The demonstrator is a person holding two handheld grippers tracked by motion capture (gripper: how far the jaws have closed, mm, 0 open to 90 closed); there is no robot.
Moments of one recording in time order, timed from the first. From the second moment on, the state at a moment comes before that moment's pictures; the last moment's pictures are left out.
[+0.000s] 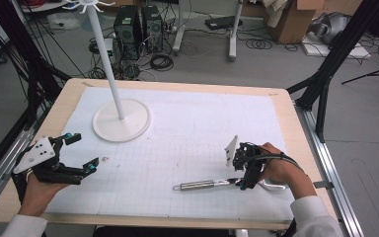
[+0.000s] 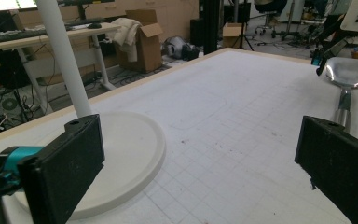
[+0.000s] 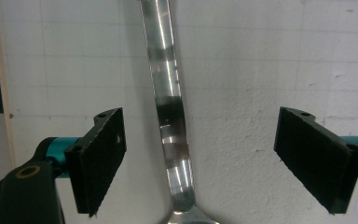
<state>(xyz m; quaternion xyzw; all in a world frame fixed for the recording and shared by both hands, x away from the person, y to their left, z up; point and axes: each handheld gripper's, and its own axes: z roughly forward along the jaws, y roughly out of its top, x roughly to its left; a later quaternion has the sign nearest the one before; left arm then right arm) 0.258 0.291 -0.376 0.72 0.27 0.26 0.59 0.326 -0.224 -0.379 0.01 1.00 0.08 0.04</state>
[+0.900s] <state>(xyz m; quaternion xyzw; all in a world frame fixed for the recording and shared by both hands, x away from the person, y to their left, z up) 0.258 0.291 -0.375 0.72 0.26 0.26 0.59 0.322 -0.209 -0.399 -0.05 1.00 0.02 0.01</state>
